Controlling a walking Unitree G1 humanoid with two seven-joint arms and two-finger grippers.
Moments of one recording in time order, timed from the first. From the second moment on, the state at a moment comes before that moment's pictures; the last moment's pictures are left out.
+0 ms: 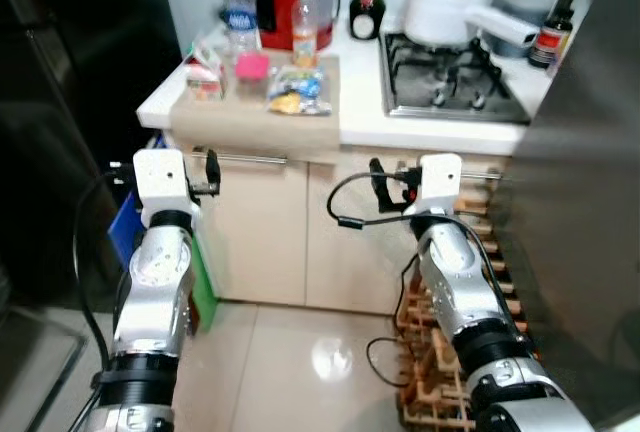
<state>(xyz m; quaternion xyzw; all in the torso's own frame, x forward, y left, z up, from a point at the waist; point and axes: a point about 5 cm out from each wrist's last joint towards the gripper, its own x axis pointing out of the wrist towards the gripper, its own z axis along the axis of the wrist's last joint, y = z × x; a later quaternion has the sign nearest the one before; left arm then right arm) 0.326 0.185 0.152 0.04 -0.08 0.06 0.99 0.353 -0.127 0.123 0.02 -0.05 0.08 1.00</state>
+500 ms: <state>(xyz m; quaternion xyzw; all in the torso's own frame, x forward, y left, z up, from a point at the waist) 0.337 0.203 0.190 0.10 -0.12 0.07 0.98 0.354 -0.120 0.144 0.02 -0.11 0.06 0.99</state>
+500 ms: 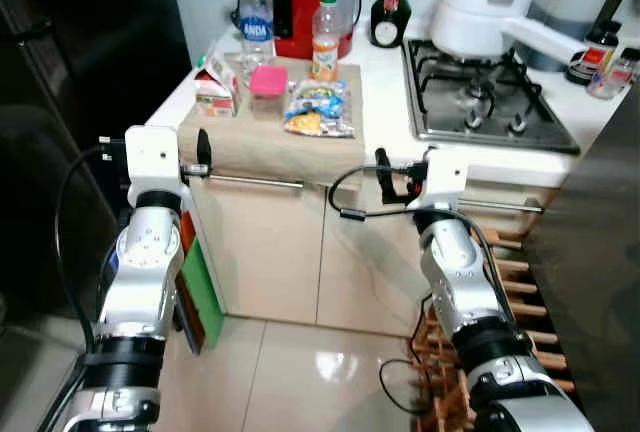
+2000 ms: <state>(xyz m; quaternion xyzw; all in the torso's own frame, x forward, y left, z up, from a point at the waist) 0.420 0.191 0.352 -0.04 -0.16 -0.06 0.99 0.327 -0.134 0.196 0.02 -0.18 0.05 0.98</state>
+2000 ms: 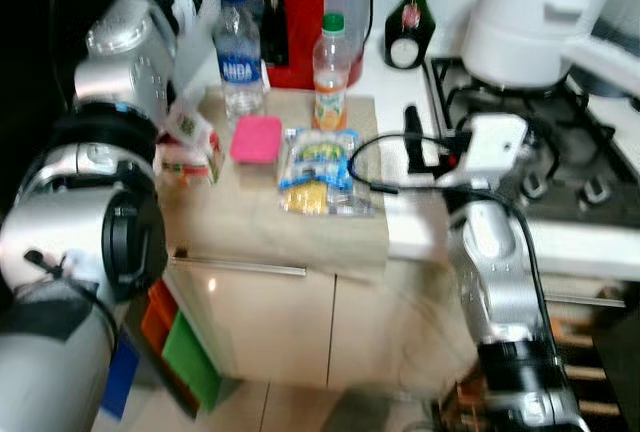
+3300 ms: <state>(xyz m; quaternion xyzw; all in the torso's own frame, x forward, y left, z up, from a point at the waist) 0.427 0.187 0.325 -0.02 -0.09 -0.01 1.00 0.282 -0.146 0.187 0.01 -0.13 0.05 0.99</state>
